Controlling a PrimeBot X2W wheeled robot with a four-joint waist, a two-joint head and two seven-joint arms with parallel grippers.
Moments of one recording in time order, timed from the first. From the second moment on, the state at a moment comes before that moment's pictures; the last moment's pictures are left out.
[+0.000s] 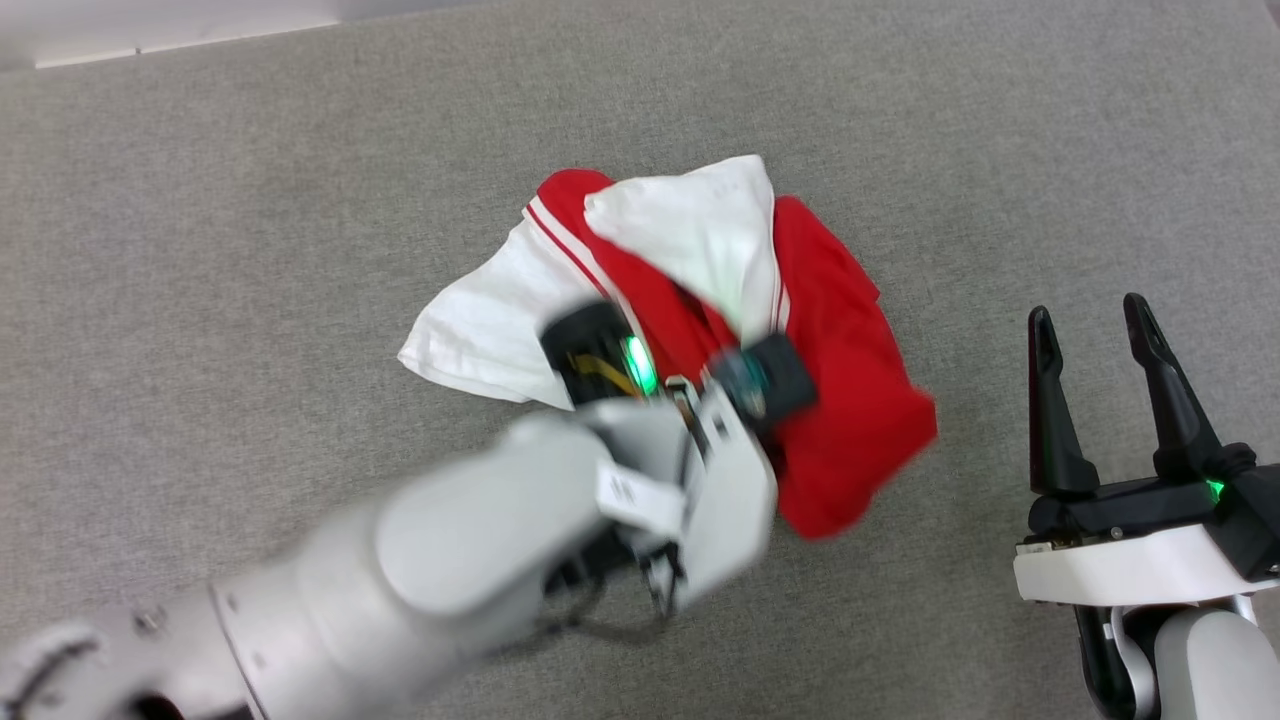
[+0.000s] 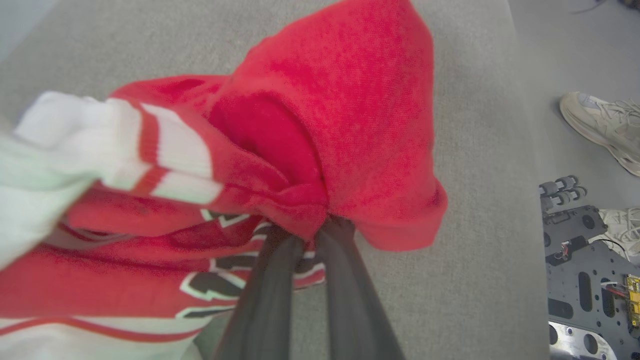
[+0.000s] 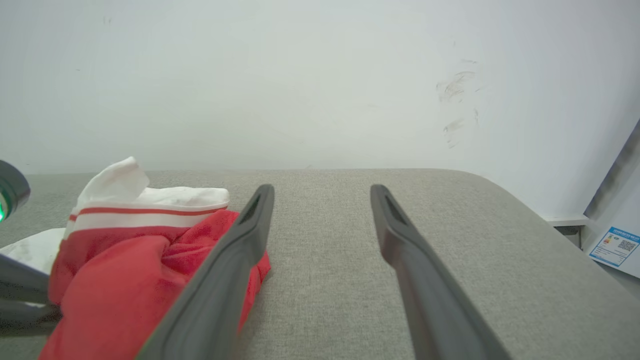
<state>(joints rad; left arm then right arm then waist) -1.03 0.37 -1.28 0.20 -0.80 -0.13 0.35 -0.14 -0.05 -0.03 -0.07 0.09 0.13 -0.26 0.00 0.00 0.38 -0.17</state>
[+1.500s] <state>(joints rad) -0.41 0.47 -0.58 0.02 -0.46 0.43 -0.26 -0.02 -0.05 -0.07 -0.04 0.06 0.13 -0.26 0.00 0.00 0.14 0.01</state>
